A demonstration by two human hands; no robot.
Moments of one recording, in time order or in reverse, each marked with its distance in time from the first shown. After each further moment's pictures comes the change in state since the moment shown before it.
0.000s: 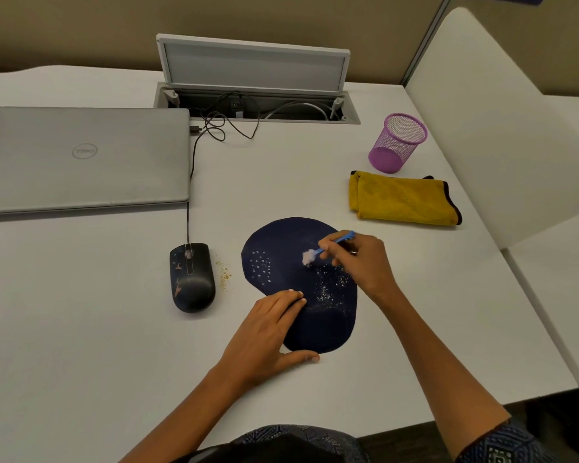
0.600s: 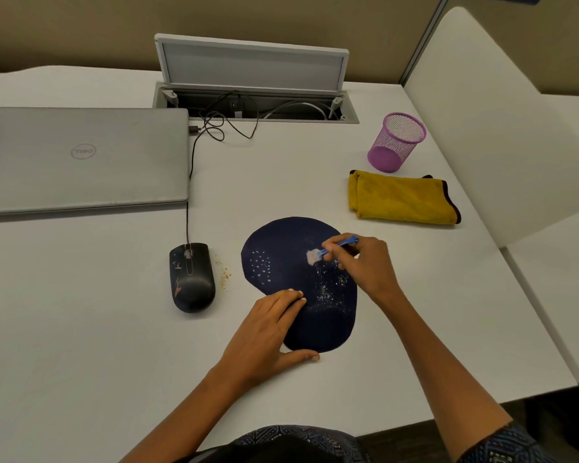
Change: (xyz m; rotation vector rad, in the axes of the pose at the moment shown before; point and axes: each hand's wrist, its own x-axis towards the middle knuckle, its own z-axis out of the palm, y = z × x) left_hand 0.000 0.001 -0.001 0.010 -0.001 -0.002; right_hand -0.004 -0.001 -0.005 -0.172 0.021 0.025
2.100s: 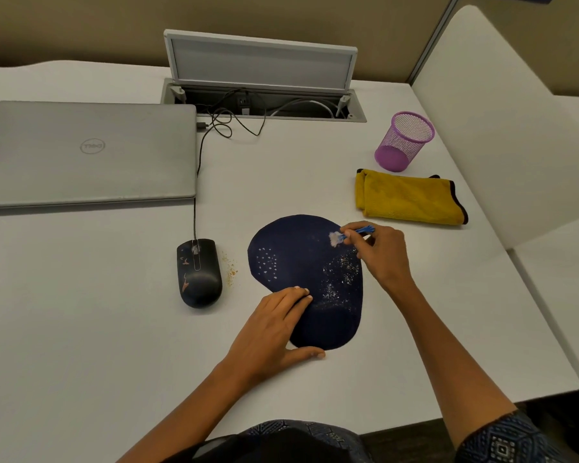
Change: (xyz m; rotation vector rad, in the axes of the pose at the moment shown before) left_hand 0.001 0.002 -0.003 -0.015 -0.003 -0.002; right_hand 0.013 0.002 -0.008 -0.108 0.101 0.038
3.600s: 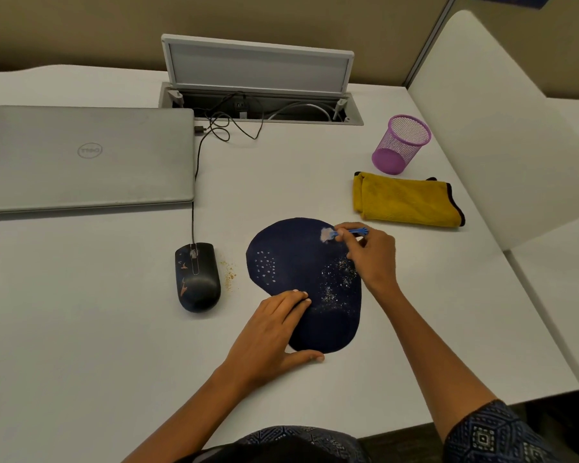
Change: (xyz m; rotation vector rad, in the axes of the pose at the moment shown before) left_hand 0.000 -0.003 0.004 -0.002 -0.003 0.000; right_hand 0.001 -0.002 0.018 0.068 0.113 0.077
